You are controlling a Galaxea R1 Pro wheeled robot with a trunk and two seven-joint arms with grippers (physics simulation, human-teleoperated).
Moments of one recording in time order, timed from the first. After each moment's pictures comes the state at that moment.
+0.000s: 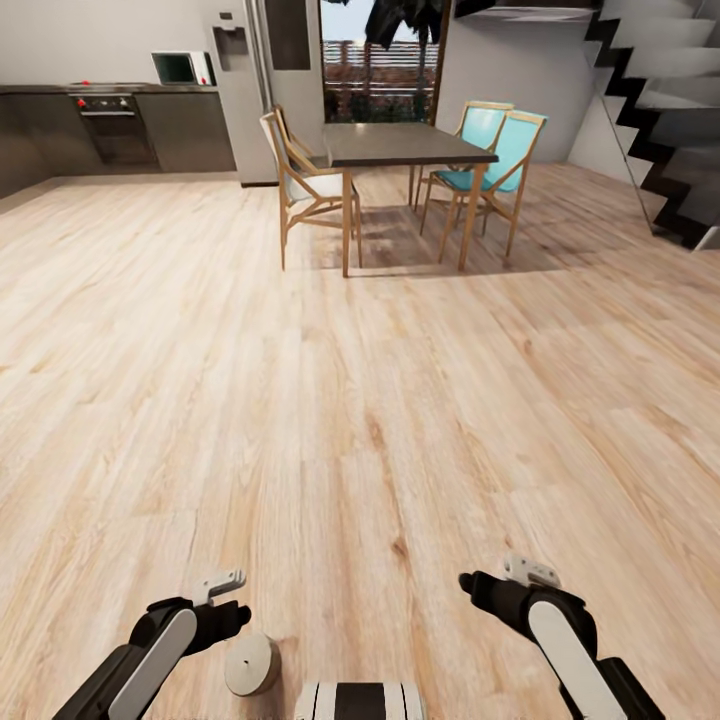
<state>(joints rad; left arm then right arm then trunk) -0.31 0.21 -0.30 -1.13 0.85 0.71 0.49 -0.21 -0.15 0.22 -1.54 -0.96 0.74 -0.75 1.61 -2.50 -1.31</state>
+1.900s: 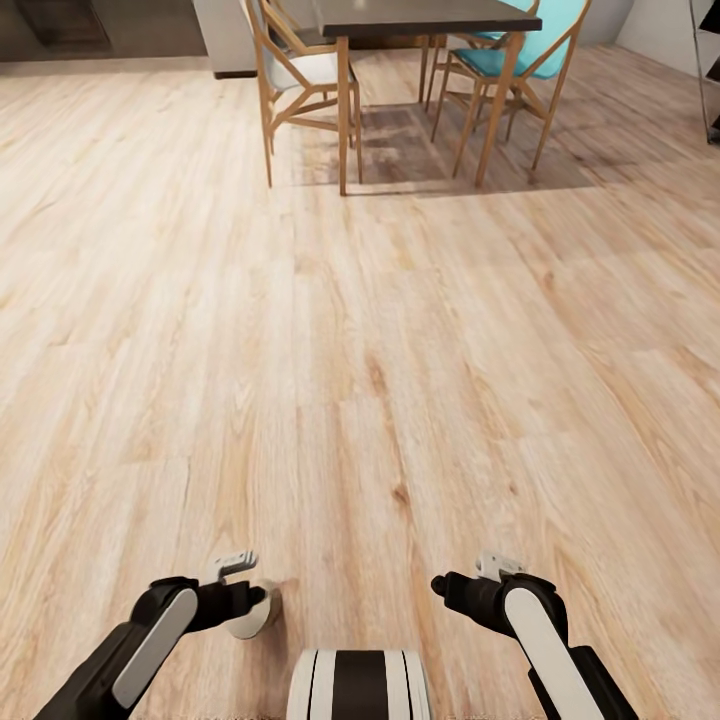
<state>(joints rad) -0.35 0.22 -0.28 -1.16 0.78 0.79 0.32 -0.23 -0.04 0.20 -1.55 -0.96 0.90 -0.77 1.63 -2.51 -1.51</state>
